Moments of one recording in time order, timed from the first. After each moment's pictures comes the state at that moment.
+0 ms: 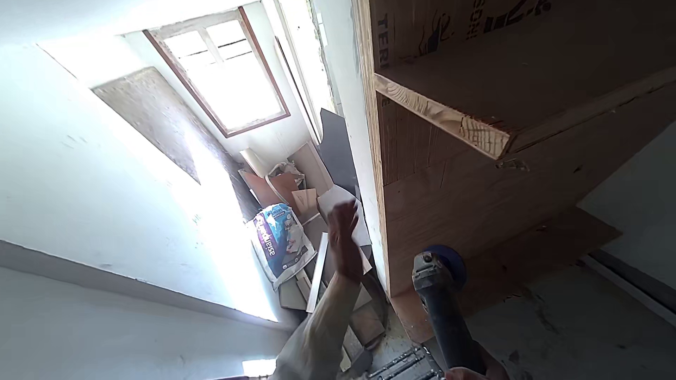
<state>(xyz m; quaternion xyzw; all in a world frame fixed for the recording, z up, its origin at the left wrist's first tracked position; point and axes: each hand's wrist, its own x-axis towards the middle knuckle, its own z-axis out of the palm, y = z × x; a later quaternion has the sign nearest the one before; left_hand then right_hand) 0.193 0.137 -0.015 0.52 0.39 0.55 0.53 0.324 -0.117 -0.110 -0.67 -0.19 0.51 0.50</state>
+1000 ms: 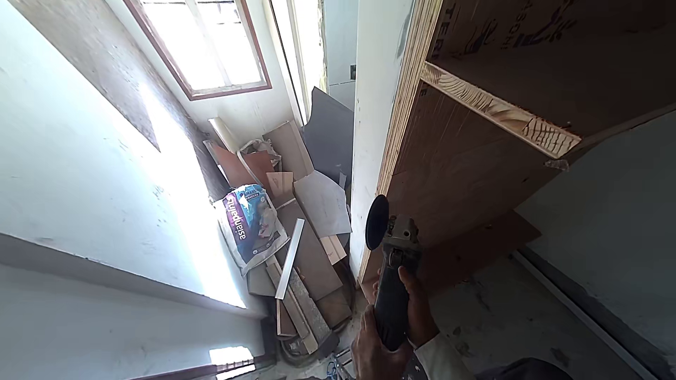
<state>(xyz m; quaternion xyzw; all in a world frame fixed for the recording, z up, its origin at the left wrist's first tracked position) 0.113 -0.031 -0.096 0.69 0.55 0.34 0.34 0.229 0.008 -0.091 -0.51 -0.15 0.51 0.68</state>
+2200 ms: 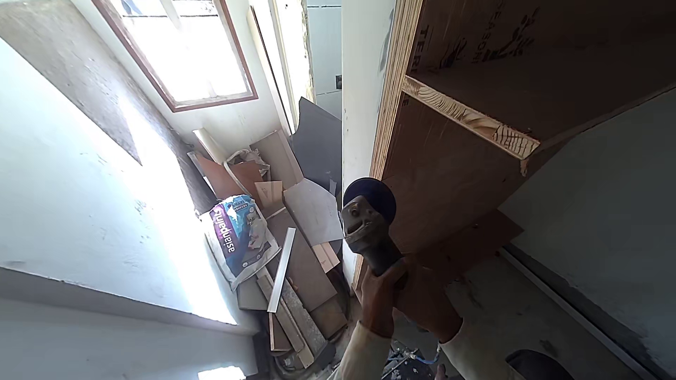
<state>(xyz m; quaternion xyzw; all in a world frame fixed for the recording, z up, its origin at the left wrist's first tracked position) 0.157 0.048 -0.021 0.31 0.44 0.36 0.76 0.248 0.009 0.015 -0.82 -0.47 0.26 0.17</state>
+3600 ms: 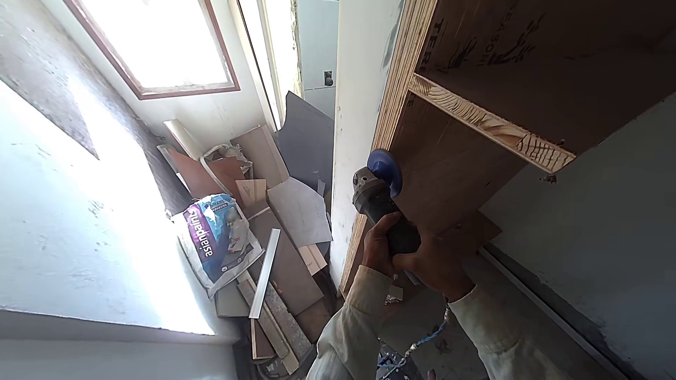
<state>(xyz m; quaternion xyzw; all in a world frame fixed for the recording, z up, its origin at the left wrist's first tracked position) 0.219 0.139 -0.020 0.16 0.26 0.36 0.88 0.292 0.060 0.027 -0.85 -0.43 0.22 0.22</state>
